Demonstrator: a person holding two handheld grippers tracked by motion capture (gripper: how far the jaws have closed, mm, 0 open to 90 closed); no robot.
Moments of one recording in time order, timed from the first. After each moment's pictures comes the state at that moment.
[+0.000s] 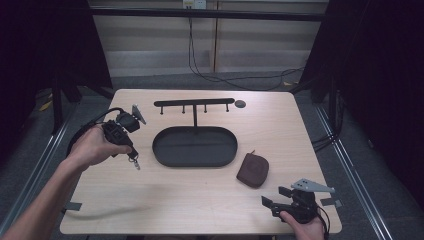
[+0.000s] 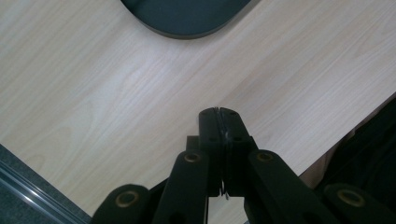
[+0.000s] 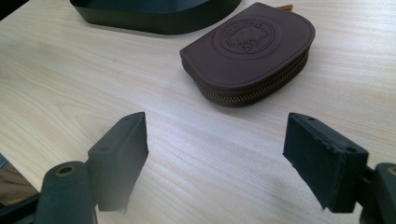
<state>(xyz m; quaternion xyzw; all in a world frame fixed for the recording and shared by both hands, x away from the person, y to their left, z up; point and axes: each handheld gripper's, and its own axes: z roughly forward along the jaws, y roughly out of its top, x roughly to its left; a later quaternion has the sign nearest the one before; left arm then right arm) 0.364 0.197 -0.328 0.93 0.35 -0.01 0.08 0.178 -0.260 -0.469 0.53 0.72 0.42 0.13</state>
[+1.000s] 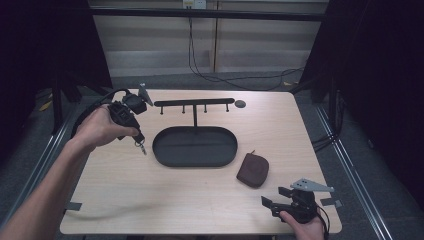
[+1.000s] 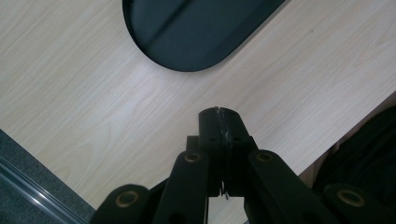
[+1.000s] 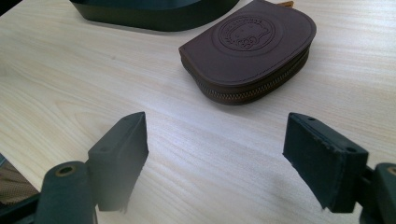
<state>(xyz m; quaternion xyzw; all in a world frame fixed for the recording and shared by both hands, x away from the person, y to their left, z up) 0.383 0.174 -0.289 0.93 0.35 0.00 0.08 0.179 -0.260 -0.470 0.53 0.73 0.41 0.13</state>
